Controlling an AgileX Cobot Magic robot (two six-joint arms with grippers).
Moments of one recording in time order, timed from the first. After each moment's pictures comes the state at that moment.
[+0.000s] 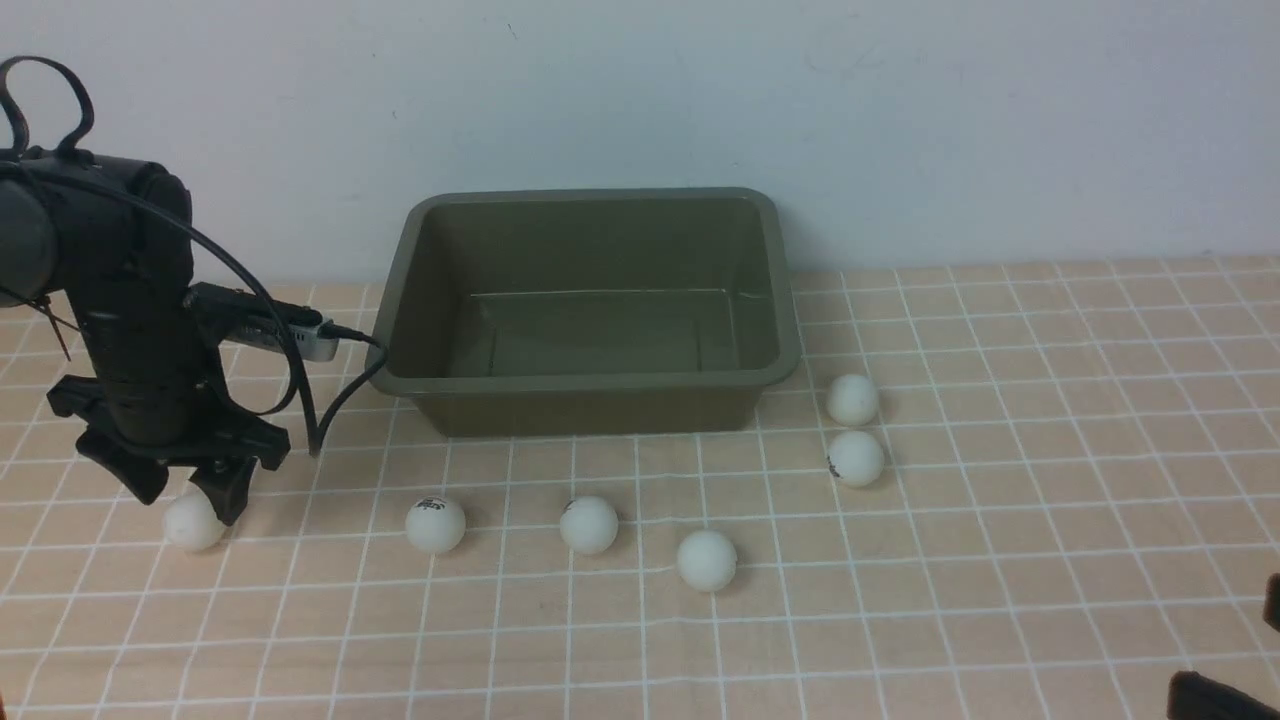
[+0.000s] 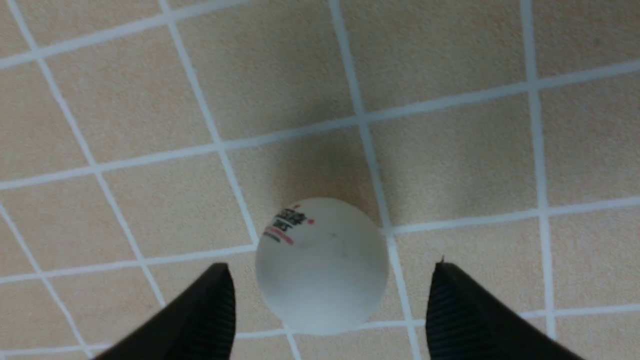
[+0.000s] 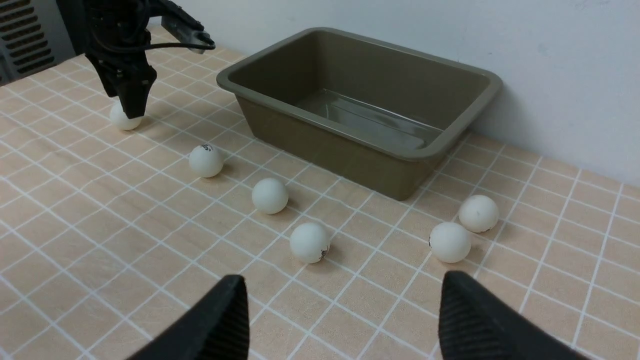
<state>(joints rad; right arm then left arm) 0.02 0.28 -0.43 0.85 0.88 -0.85 0.04 2.01 -1.42 0.15 1.06 0.14</state>
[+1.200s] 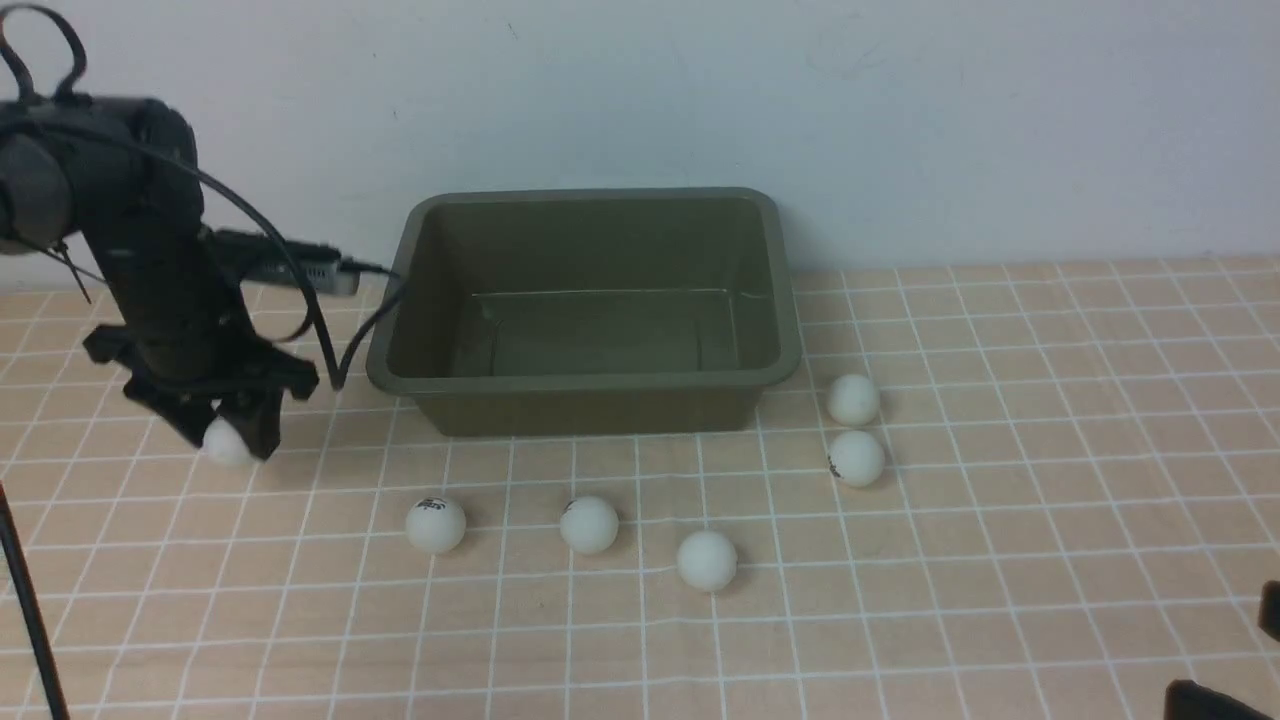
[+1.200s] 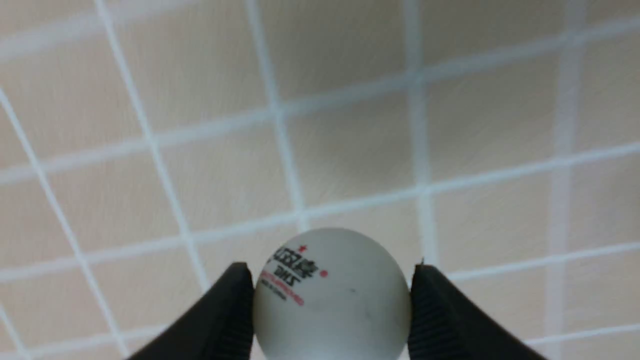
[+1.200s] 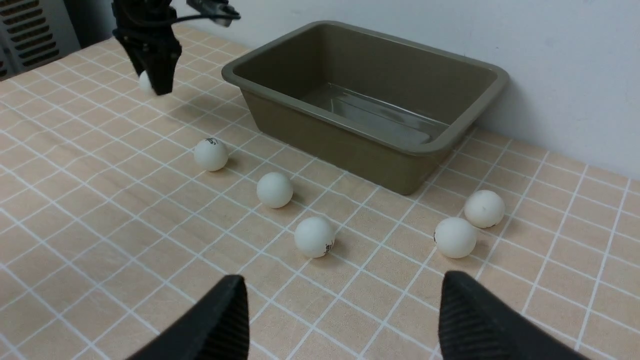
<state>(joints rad) 0.02 0.28 -0.43 0.85 0.88 -0.85 0.04 2.07 -1.68 -0.04 1.18 0.23</state>
